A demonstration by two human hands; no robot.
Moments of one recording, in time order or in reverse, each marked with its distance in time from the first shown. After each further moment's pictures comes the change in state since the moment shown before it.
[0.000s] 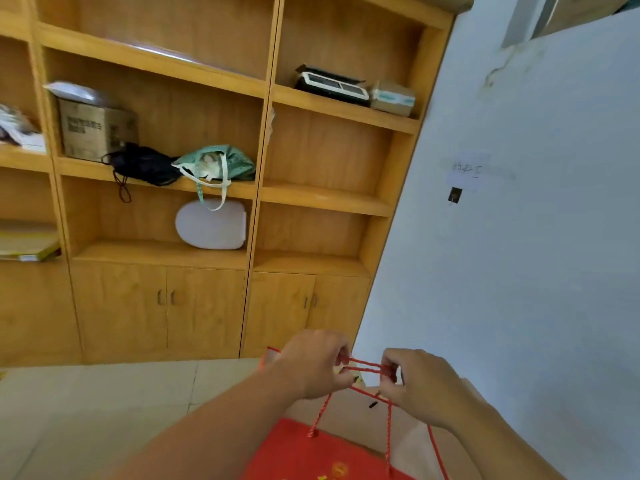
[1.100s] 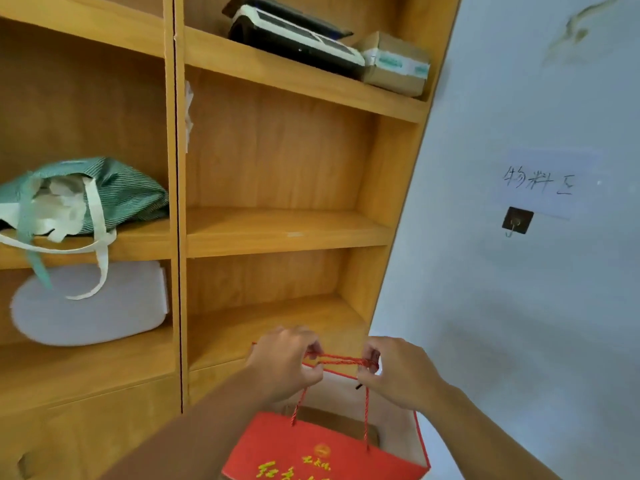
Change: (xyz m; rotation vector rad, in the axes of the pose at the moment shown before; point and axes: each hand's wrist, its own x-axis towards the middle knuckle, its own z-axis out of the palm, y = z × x) left_hand 0.496 -0.425 -0.030 -0.001 0.084 0.129; right_hand 0.613 0.074 0.044 0.089 0.152 0.199
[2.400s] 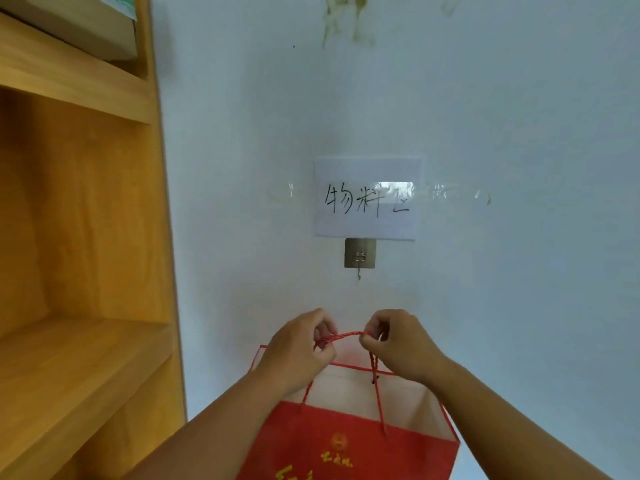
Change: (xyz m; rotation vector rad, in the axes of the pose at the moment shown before) left_hand 0.539 0.110 0.165 -0.614 -0.290 0.763; right_hand 0.236 0.295 -0.107 0.038 0.630 0.886
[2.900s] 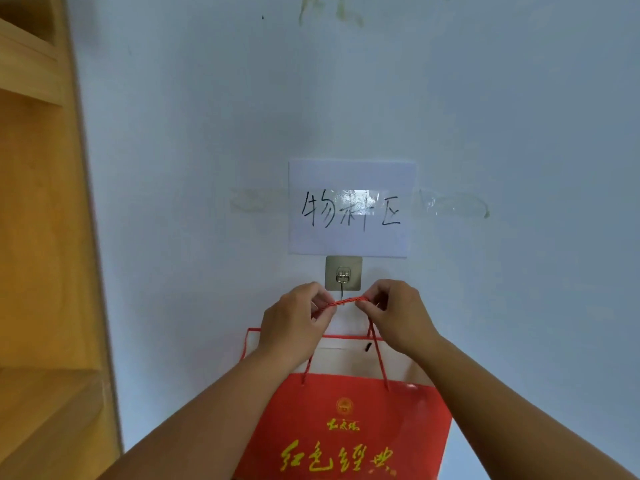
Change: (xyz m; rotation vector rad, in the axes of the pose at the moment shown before) left_hand 0.122 -0.011 0.018 -0.030 0.207 0.065; right_hand 0.098 0.015 -0.023 0.038 0.257 0.042
